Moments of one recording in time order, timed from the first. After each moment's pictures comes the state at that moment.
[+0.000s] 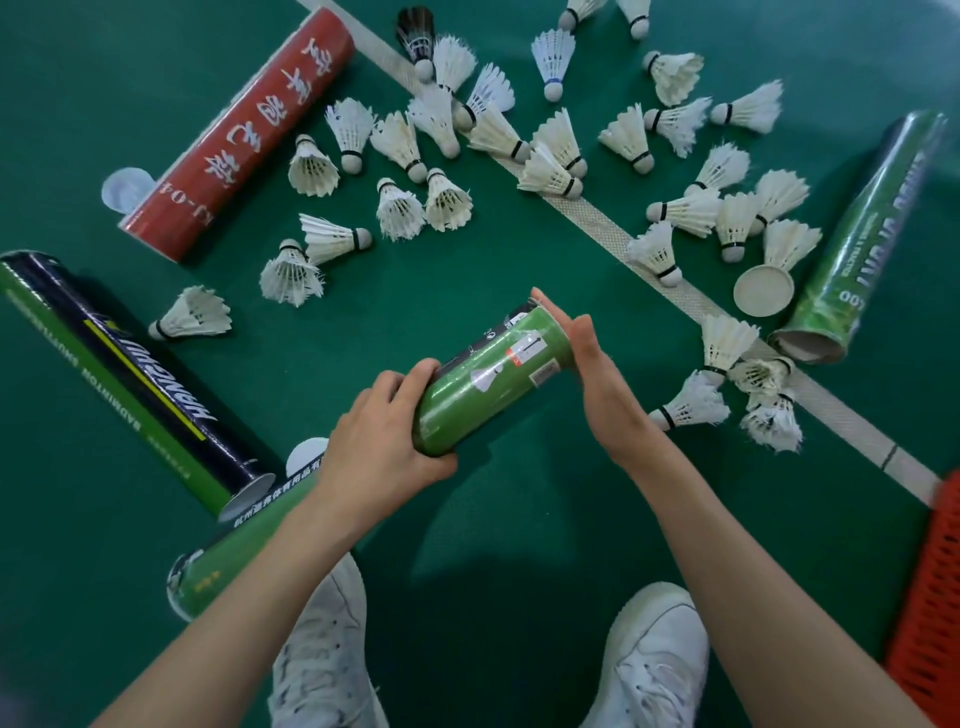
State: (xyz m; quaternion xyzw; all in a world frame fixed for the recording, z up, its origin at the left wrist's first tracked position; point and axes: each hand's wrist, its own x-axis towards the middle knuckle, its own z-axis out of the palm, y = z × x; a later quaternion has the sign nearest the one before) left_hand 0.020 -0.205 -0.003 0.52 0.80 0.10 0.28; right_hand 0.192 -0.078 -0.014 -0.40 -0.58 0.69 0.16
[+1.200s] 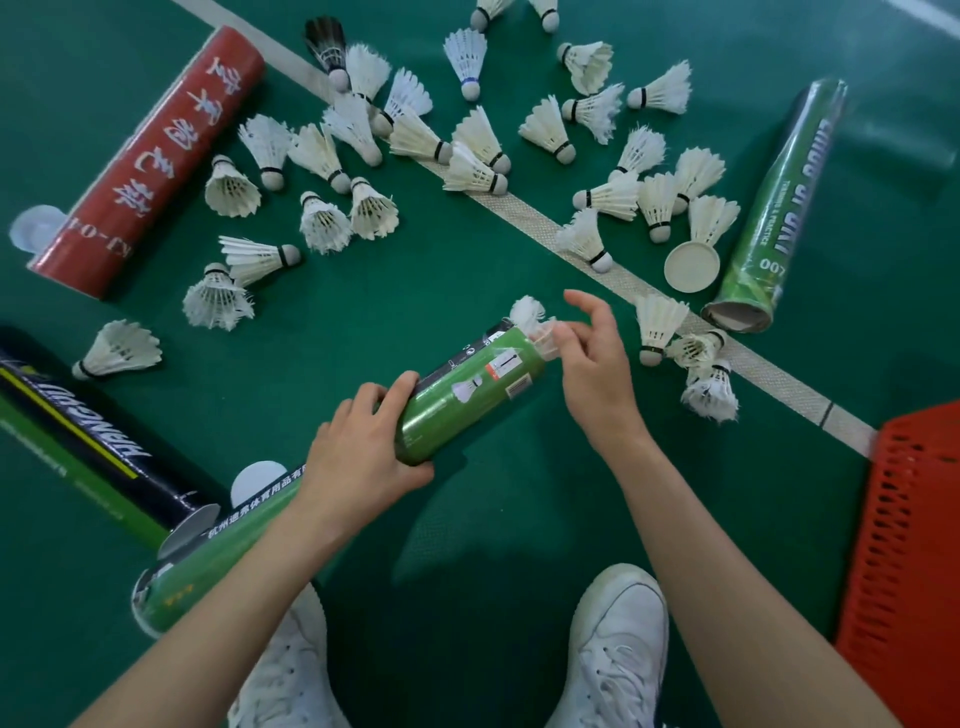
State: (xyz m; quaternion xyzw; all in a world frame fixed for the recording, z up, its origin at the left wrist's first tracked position) left_hand 0.053 -0.185 -0.016 0.56 0.79 0.02 0.26; right_hand 0.234 -0.059 -0.019 -0.58 -0.55 0.53 0.28
